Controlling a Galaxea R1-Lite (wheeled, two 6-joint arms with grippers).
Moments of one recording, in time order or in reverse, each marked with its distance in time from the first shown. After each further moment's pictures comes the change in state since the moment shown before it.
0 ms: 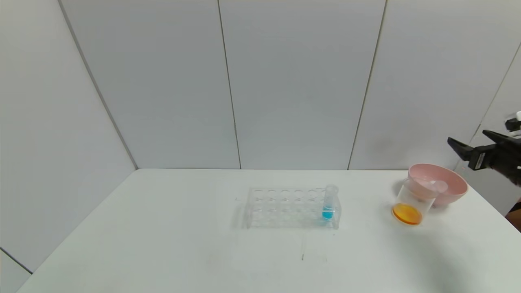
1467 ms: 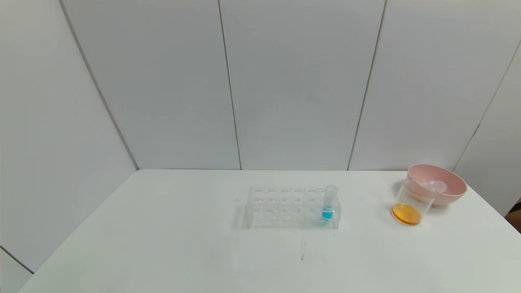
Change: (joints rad) left arm 0.000 0.000 0.000 0.000 0.000 0.000; right arm 0.320 -1.661 0.687 1.062 -0.314 0.294
